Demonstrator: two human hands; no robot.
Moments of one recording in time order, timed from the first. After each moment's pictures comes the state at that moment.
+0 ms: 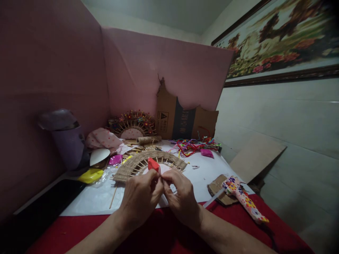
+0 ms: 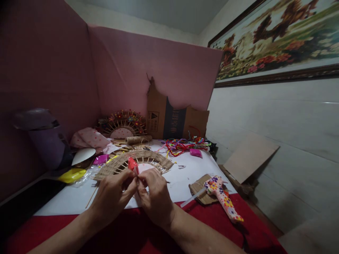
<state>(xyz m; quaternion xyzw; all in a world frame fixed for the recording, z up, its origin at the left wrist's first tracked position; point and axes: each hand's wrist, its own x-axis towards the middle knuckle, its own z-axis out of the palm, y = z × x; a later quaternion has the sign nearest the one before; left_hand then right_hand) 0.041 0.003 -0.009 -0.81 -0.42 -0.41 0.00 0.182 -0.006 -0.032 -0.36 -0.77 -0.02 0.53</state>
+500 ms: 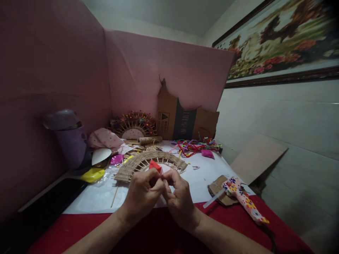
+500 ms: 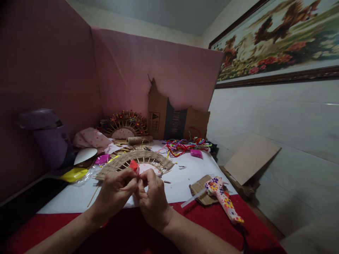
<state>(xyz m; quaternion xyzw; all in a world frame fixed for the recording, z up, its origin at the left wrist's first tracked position) 0.045 0.007 -0.007 -0.78 -0.37 -0.49 -0.10 0.171 -0.009 -0.030 -0.44 -0.70 0.13 0.55</state>
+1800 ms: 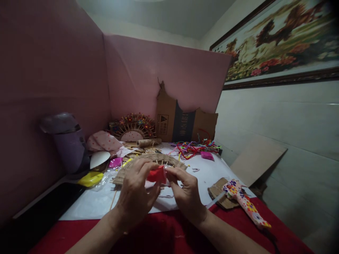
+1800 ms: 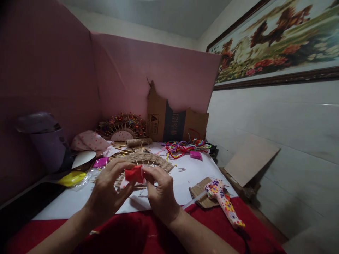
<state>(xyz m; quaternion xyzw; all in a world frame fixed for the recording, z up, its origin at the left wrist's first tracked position) 0.032 0.010 0.004 -0.81 -0.30 -0.51 0.05 0.188 0.003 -0.024 -0.38 -0.69 0.09 0.61</state>
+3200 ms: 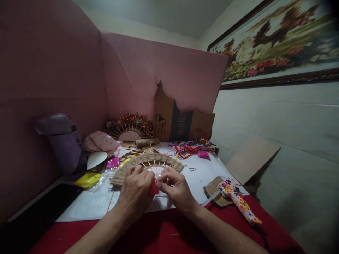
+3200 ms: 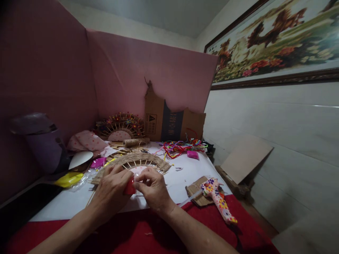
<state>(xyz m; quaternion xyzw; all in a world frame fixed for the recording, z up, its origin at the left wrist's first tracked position) 0.034 0.021 -0.009 -0.86 -0.41 -0.27 0.18 0.185 0.010 -0.025 -0.38 -0.68 0.29 0.56</state>
